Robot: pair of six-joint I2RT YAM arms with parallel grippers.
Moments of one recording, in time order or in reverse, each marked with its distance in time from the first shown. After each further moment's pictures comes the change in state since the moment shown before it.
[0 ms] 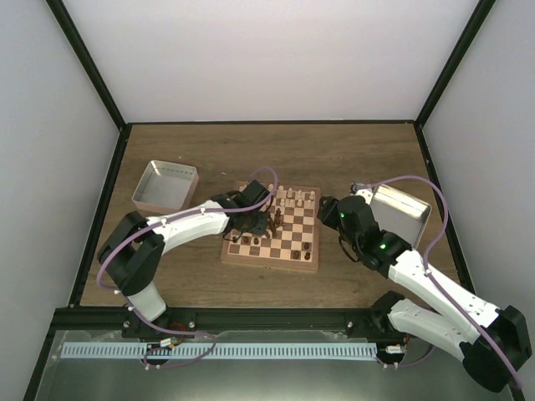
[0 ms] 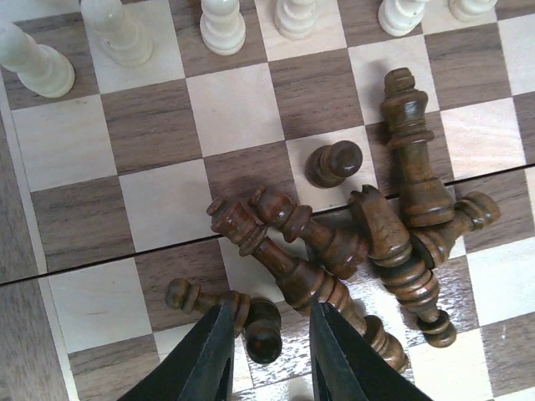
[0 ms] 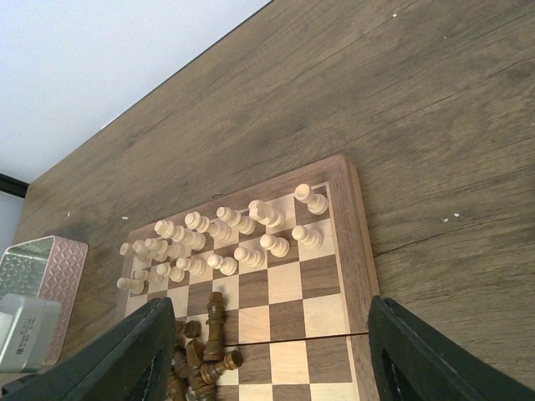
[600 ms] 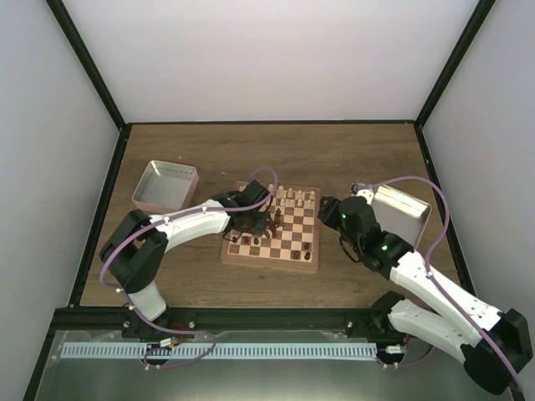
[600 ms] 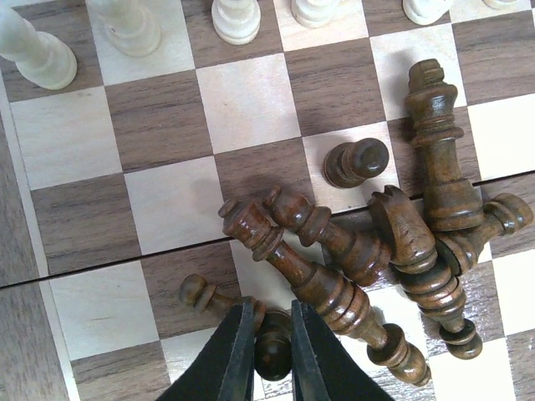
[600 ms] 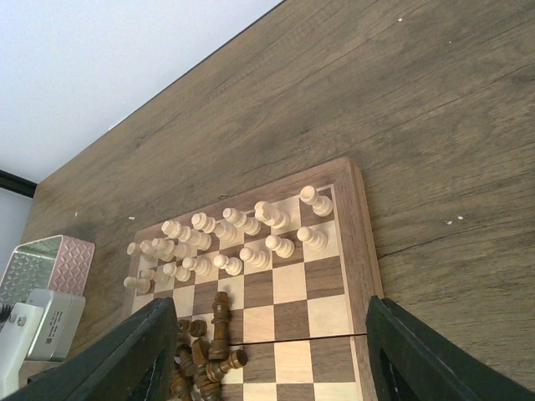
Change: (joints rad) left arm 0.012 0.026 0.000 -0.002 0.002 0.005; right arm 0.000 -0.019 -0.003 0.000 -0.005 -0.007
